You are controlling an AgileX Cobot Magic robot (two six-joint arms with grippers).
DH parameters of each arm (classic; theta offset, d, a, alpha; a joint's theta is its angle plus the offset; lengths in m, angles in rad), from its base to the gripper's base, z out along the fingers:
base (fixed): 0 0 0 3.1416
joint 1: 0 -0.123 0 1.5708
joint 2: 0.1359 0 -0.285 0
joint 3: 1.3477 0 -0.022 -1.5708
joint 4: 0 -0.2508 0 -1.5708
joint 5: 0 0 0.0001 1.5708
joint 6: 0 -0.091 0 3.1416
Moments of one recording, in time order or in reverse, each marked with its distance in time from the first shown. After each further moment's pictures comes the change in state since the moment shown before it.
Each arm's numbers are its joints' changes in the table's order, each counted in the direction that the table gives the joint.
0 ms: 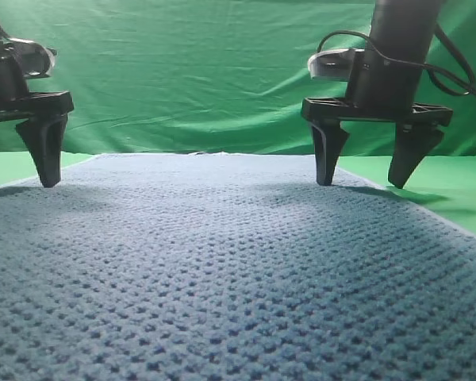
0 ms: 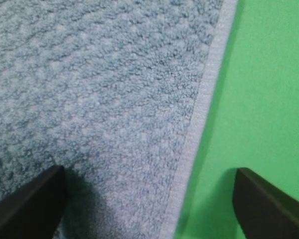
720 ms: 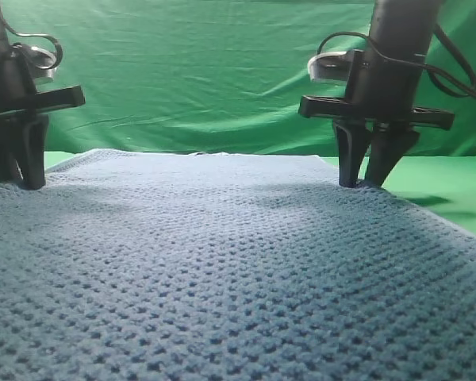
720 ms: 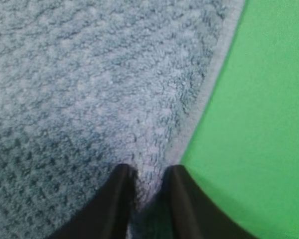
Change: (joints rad) left arm 0.001 0.025 -0.014 0.120 -0.070 -0.015; right arm 0.000 0.011 -0.015 -0.074 -0.079 0.025
